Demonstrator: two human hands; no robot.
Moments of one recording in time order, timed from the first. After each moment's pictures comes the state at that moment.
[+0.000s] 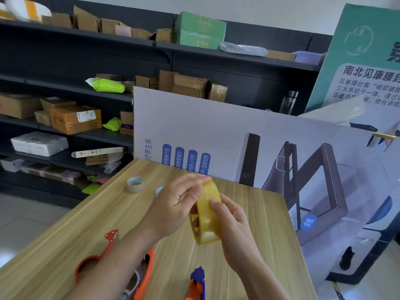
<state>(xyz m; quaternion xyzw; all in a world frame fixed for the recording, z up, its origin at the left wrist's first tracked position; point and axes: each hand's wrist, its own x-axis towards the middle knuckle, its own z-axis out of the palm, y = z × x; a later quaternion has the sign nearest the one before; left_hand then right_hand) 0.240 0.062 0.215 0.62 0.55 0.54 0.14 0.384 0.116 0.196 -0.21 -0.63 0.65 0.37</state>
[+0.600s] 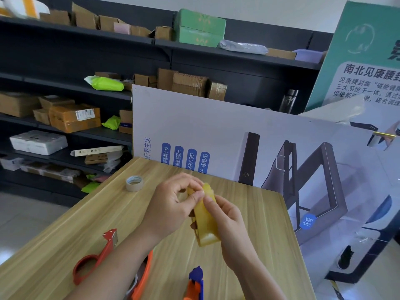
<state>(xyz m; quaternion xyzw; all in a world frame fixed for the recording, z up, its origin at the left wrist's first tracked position) 0.246 0.067 0.213 0.58 0.58 0.57 0.05 0.383 0.116 0.201 -0.24 -0.62 0.65 0.36</state>
